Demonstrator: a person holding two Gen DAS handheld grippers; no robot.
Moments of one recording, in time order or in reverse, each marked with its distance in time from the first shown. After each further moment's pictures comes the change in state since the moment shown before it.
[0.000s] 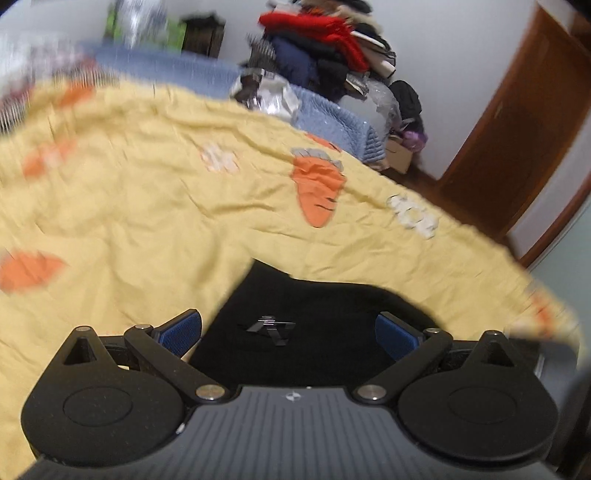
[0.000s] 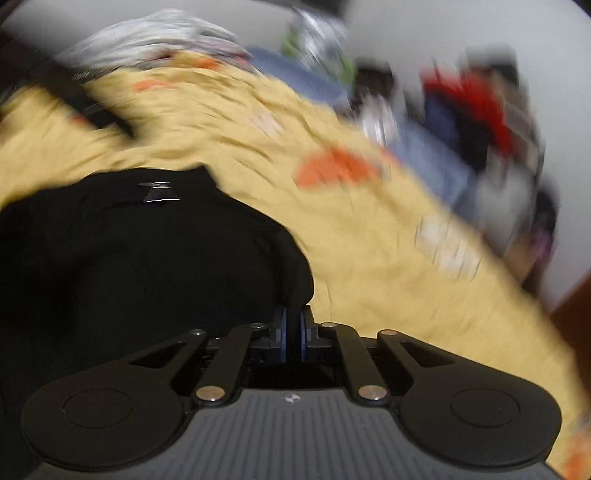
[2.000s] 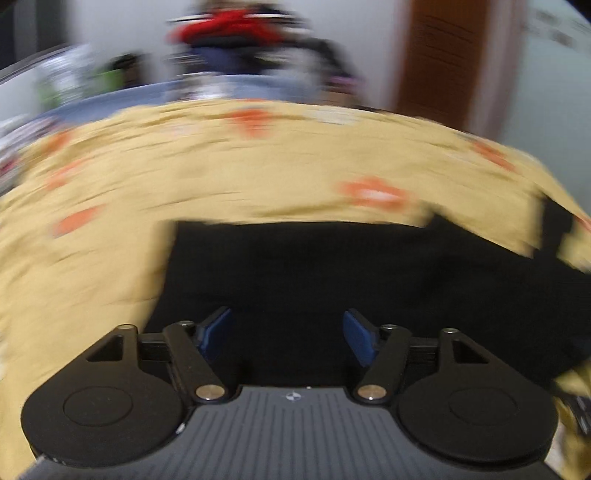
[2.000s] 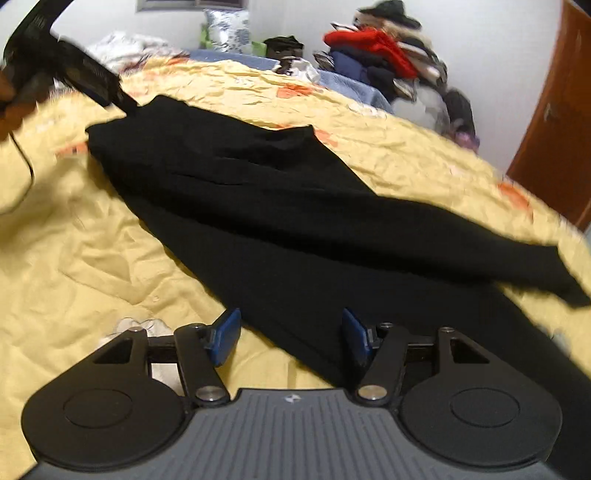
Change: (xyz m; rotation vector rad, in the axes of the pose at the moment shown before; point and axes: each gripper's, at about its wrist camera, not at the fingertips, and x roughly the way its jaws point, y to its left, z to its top) left arm -0.134 -0.034 -0.174 0.509 0.029 -0.002; right arm -0.258 0.098 -0.166 0.531 0.120 -0.098
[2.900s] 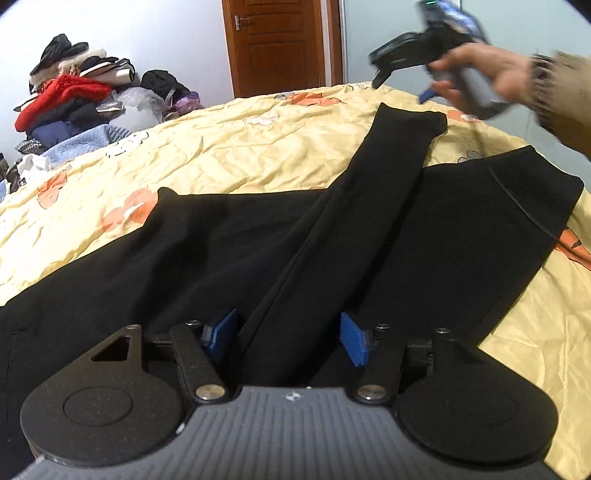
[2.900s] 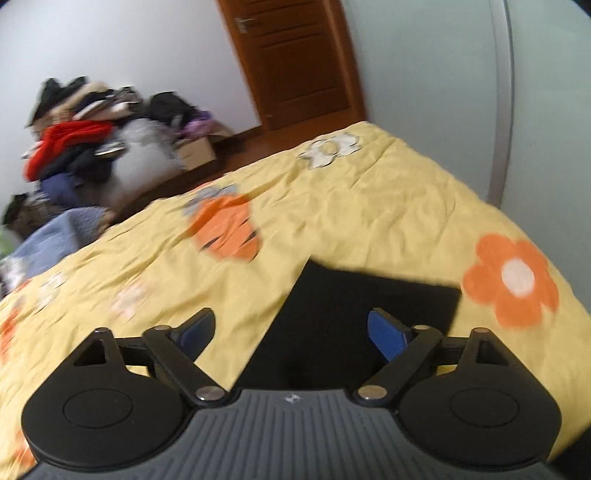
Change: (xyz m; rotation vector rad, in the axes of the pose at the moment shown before) left arm 0.067 -0.155 -0.039 0.379 -0.069 -0.209; right arm 0.111 -0.337 0.087 0.901 -0.001 -0.457
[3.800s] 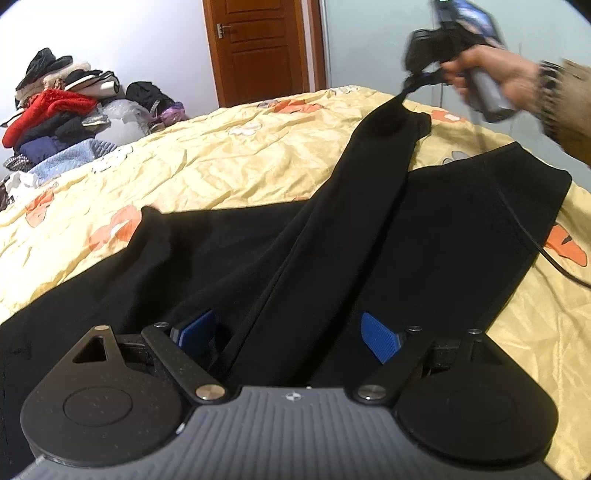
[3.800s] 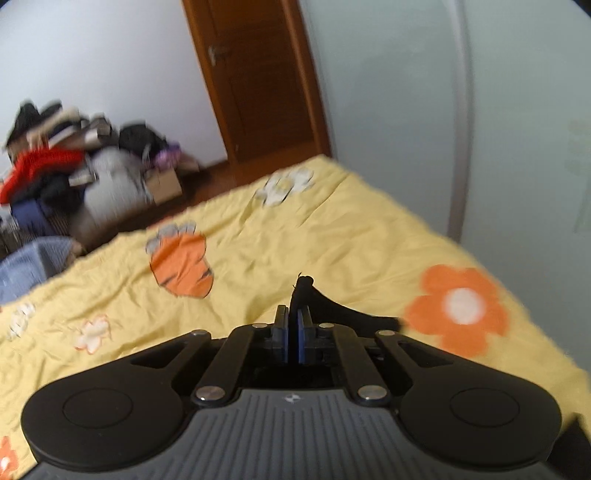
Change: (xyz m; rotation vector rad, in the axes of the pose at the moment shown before) left arm 0.000 -0.003 0.007 0.053 -0.022 -0.036; right arm -0.070 -0.052 -0.016 0.061 -0.182 -0.047
